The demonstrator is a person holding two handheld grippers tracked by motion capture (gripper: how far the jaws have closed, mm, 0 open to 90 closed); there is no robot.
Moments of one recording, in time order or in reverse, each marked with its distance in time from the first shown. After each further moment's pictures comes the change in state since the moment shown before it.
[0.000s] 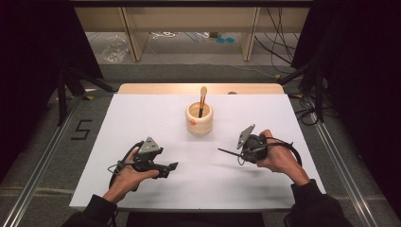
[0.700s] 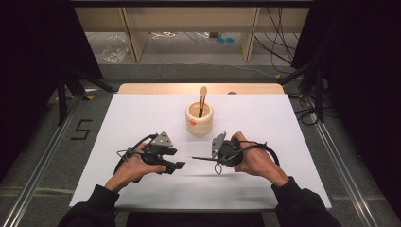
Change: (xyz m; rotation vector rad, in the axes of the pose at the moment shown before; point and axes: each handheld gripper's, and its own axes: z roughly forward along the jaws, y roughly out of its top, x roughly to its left) left arm -0.008 0.038 0.006 0.170 -0.166 0.163; right arm 0.036 0.064 0.007 -0.065 -0.010 -0.244
